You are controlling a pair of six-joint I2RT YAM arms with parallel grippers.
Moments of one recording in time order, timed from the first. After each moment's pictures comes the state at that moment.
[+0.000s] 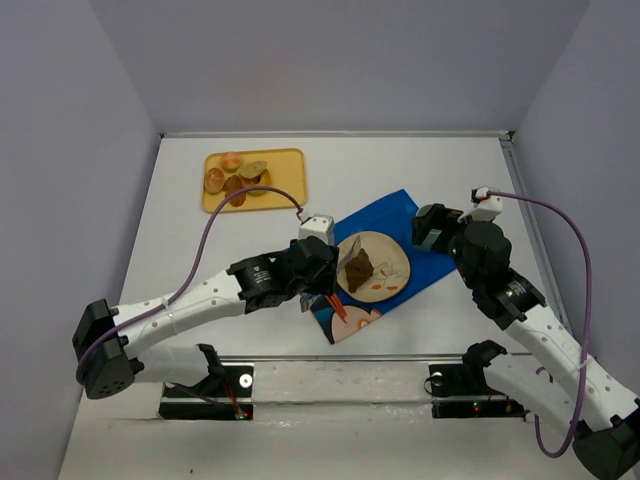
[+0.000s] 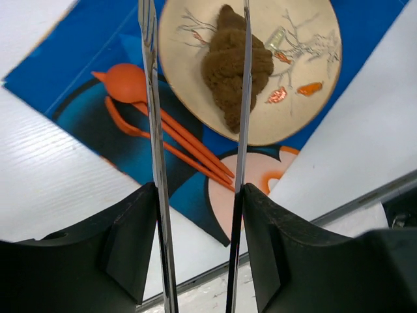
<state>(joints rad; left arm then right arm) -1.07 1.21 0.94 -0.51 -0.30 -0.64 0.50 0.75 0.70 -0.19 0.38 0.45</state>
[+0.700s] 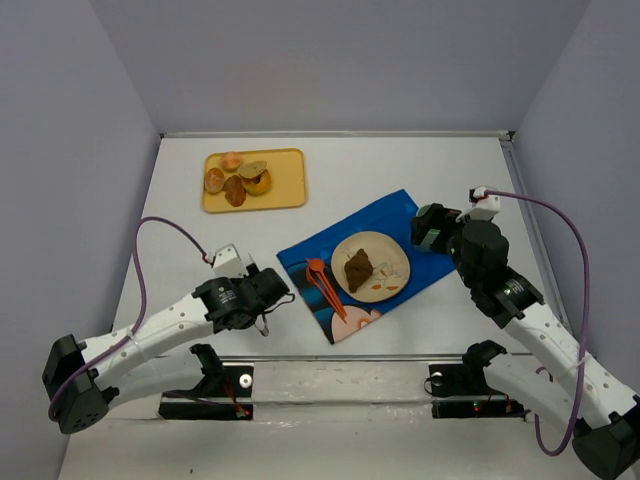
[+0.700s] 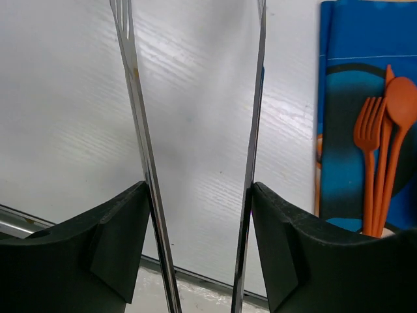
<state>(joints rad) -0.97 0.98 0.72 -1.02 -0.66 -1.37 0.50 0.76 0.70 -0.19 0.38 0.45</state>
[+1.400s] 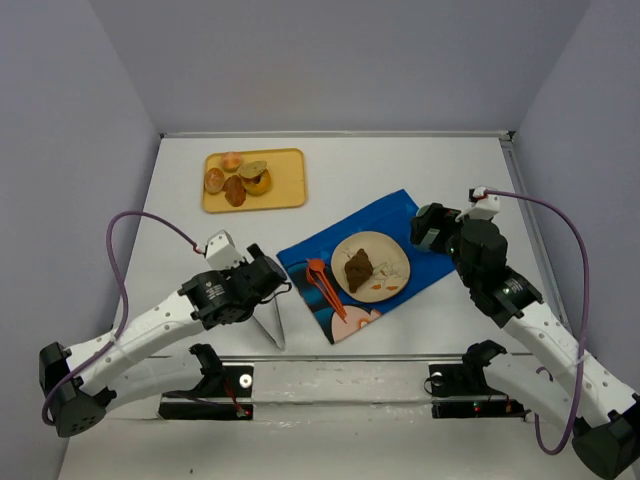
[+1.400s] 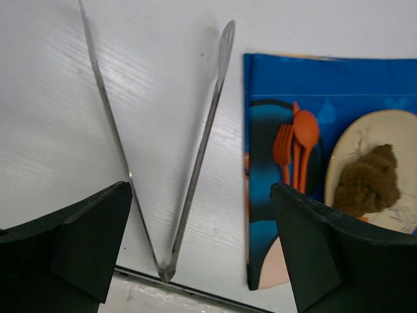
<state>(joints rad) -0.96 0.91 0.78 -1.04 -0.69 -1.44 0.50 0.77 0.70 -0.19 0.39 0.46</state>
